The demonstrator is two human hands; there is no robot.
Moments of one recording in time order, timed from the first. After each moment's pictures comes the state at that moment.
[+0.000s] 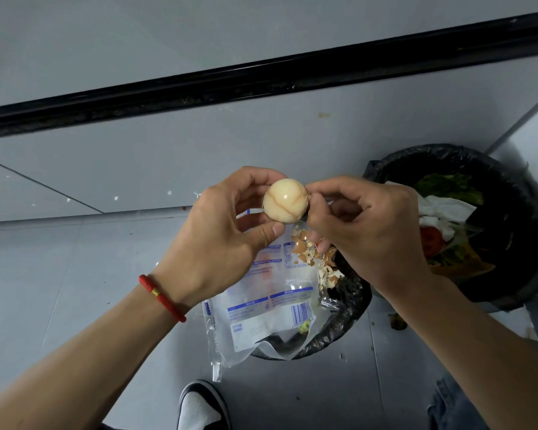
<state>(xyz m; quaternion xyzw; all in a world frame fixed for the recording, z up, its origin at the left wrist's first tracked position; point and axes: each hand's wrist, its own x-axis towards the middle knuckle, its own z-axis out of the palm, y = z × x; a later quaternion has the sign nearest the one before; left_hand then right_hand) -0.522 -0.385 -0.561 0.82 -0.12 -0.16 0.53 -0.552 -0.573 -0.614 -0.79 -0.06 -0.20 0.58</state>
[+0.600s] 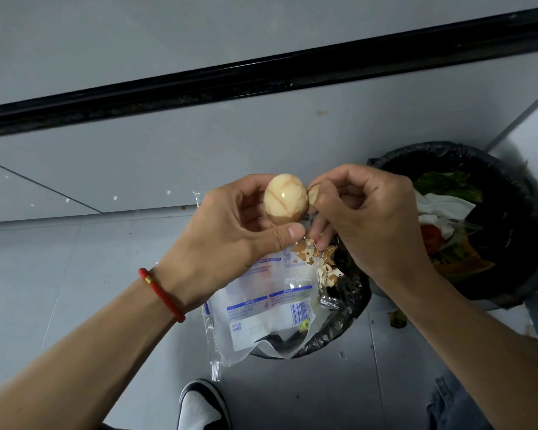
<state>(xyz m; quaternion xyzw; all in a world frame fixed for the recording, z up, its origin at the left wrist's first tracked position) -0.527 -0.393 -0.557 0.76 -0.06 -0.23 0.61 -0.550 -0.572 -0.609 -0.70 0.02 -0.11 0.70</state>
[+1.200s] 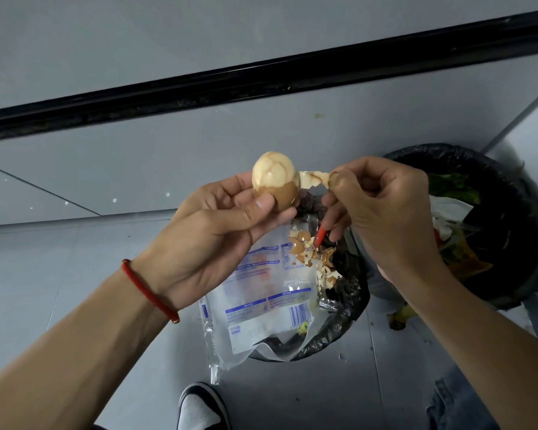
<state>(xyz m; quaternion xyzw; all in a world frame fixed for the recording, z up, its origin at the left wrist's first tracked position) -0.518 -0.389 -0.557 0.50 0.04 -0.30 0.81 -0.544 -0.582 -0.610 -0.66 0.06 -0.12 0.74</state>
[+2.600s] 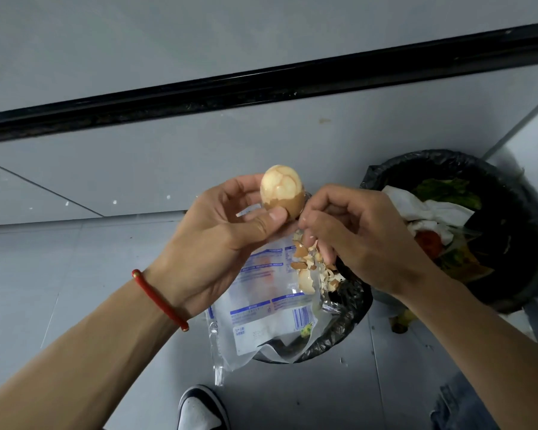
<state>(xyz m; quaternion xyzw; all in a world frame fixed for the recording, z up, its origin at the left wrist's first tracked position) -0.527 -0.391 -0.554 0.60 0.06 -0.24 0.76 -0.553 -0.581 -0.603 -0.76 -0.10 0.01 0.65</state>
